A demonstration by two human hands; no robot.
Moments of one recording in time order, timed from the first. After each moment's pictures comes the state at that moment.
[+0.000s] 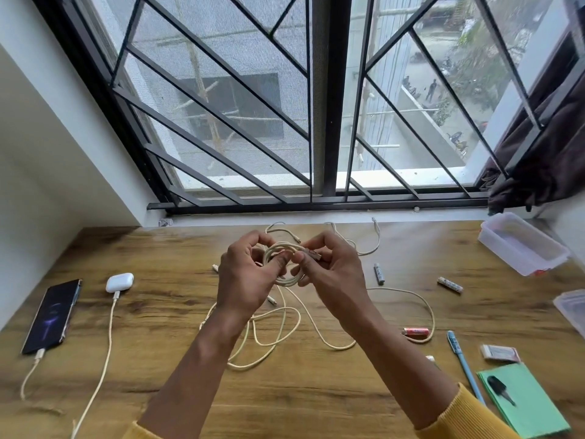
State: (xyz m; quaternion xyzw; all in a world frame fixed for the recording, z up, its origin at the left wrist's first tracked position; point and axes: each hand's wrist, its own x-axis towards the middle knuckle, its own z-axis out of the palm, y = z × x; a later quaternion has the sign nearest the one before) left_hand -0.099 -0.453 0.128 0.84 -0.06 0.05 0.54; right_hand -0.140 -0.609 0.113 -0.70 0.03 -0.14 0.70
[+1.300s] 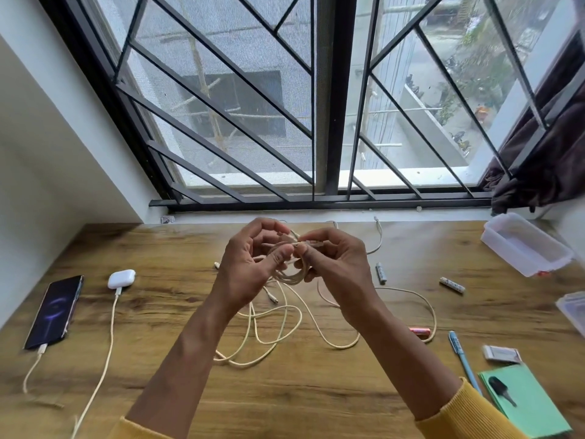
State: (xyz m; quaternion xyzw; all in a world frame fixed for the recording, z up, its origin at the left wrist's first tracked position) left_hand -0.093 -0.443 0.139 0.74 -0.19 -0.03 0.64; right_hand -0.138 -0.616 0.126 -0.65 0.01 -0.13 0.75
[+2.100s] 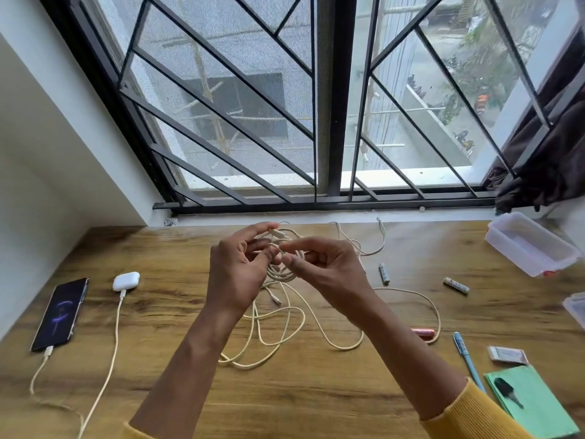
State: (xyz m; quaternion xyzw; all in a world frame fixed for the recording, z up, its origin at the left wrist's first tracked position) left_hand -0.095 -0.437 0.138 0.81 -0.13 0.08 0.57; right_hand -0.131 -0.611 0.115 -0.69 -0.09 -0.08 0.71
